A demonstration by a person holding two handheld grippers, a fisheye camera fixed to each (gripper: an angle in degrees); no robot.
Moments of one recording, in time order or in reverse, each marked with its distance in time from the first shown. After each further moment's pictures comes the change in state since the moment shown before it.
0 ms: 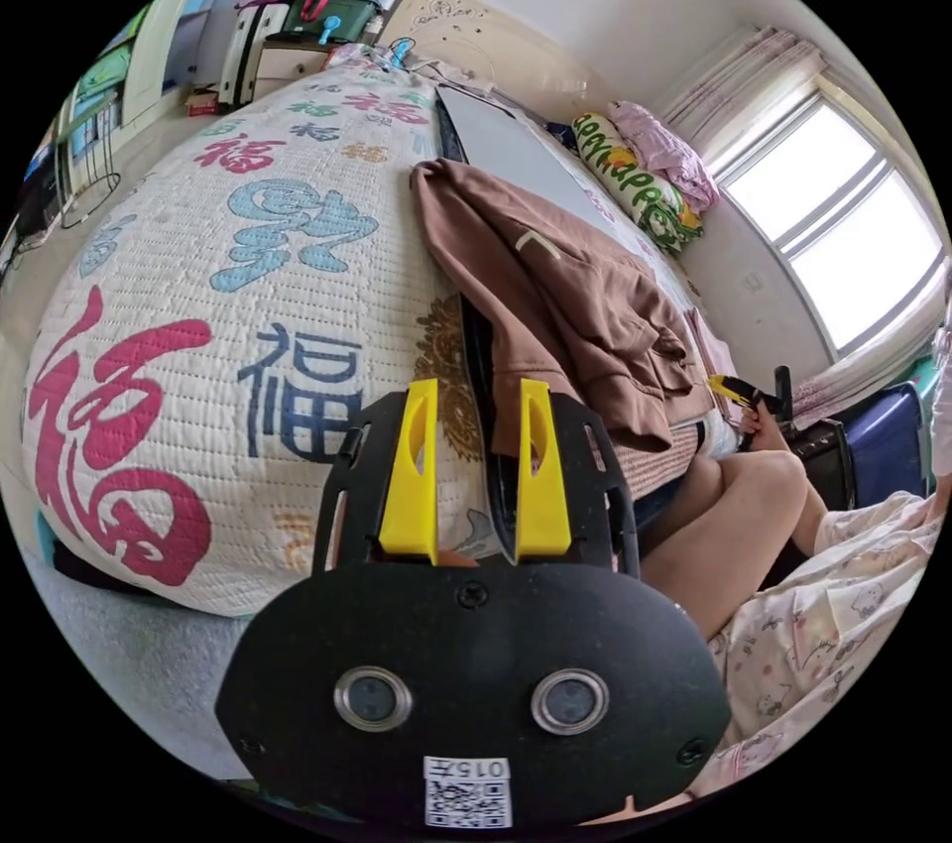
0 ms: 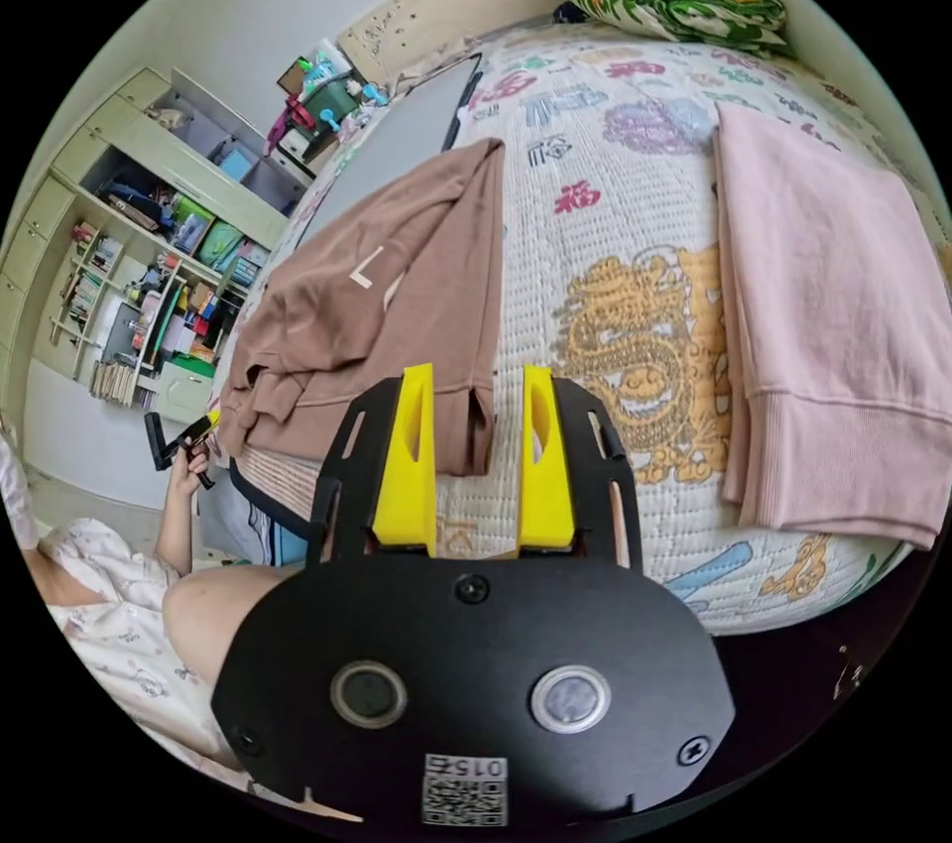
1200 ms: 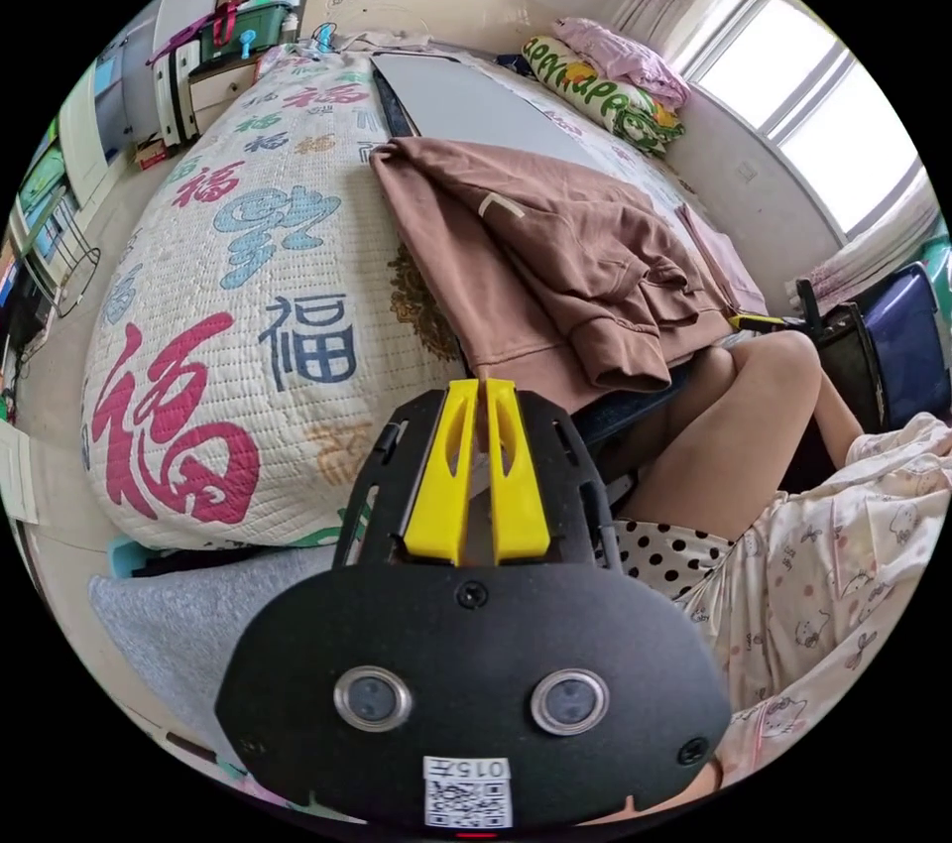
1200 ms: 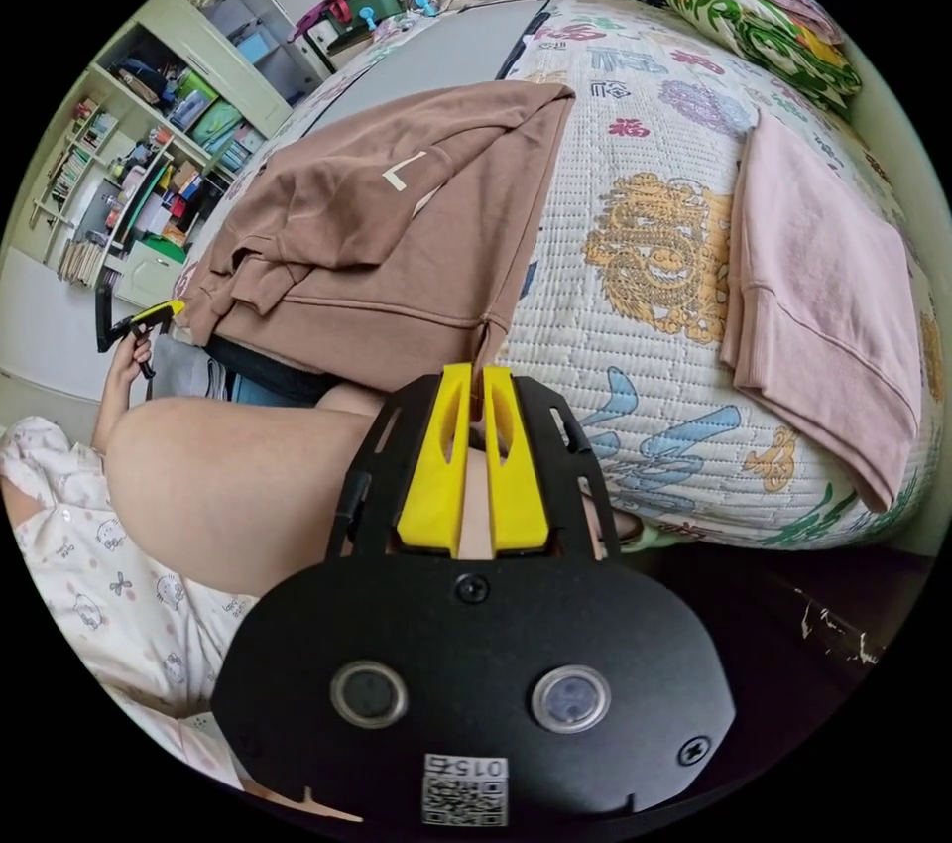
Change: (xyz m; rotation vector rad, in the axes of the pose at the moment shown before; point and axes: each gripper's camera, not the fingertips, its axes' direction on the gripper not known) left arm 0.122 -0.018 -0.122 -0.179 -0.116 0.204; right arm -0.098 0.069 -0.206 -0.192 0.132 -0.202
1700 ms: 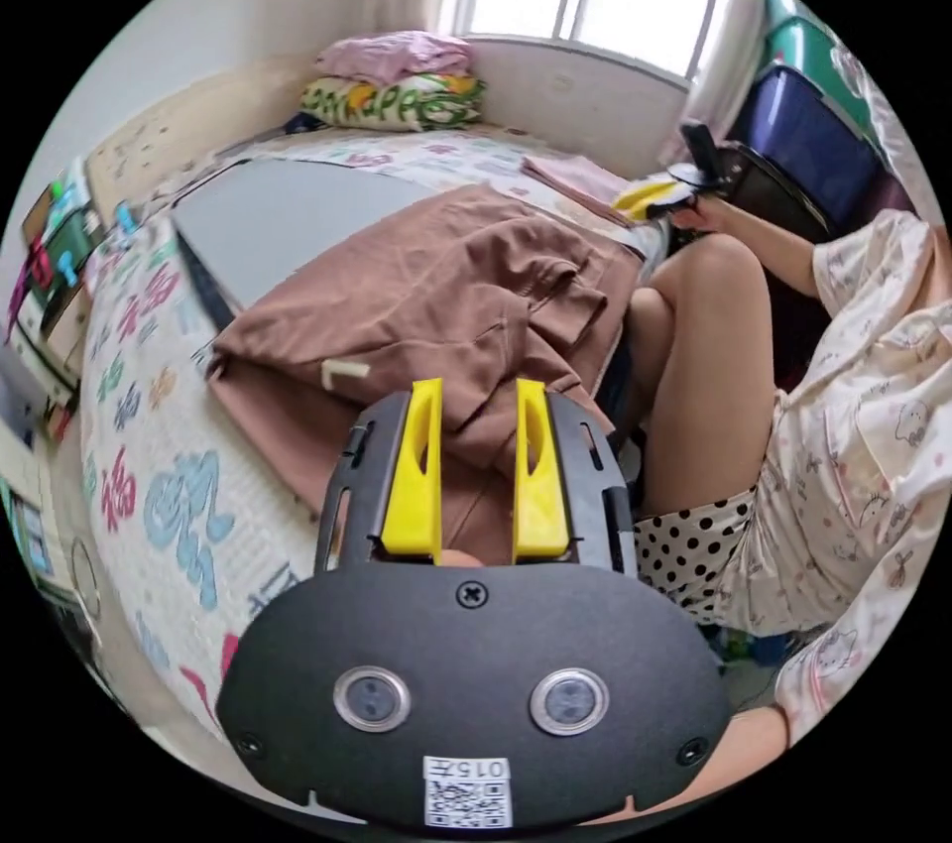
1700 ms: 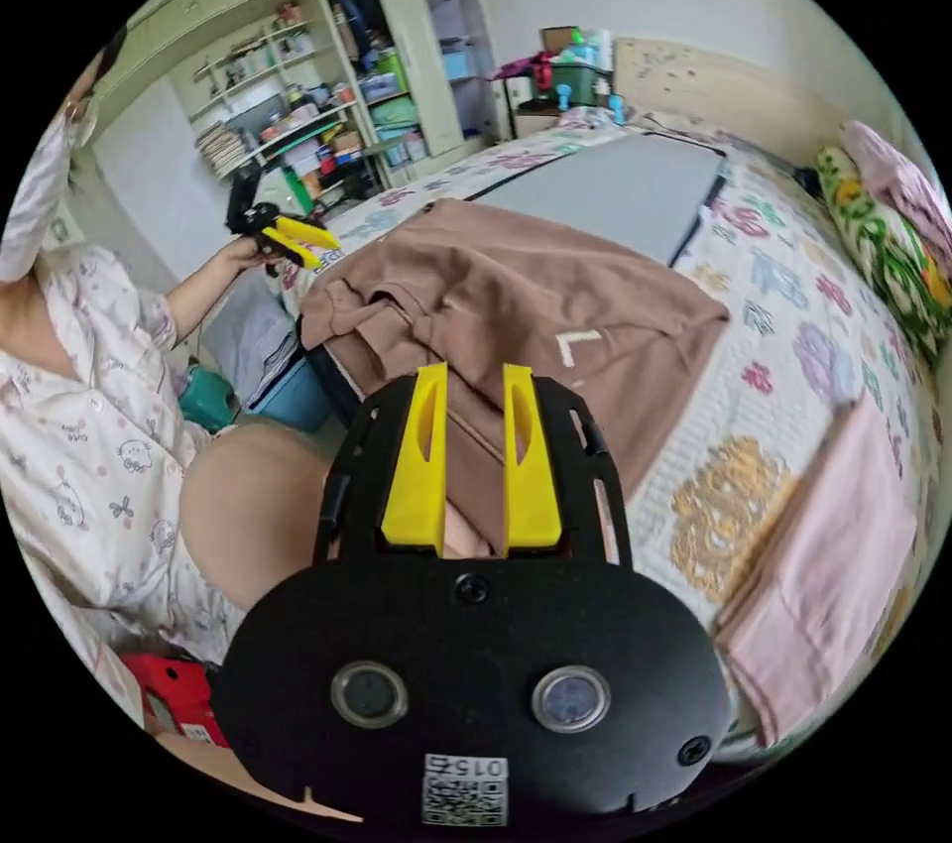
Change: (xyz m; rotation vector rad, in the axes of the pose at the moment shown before) left arm 0.094 -0.095 0.036 0.022 0.124 0.671; right arm -0.076 0.031 -0.062 0.222 -0.134 -0.517
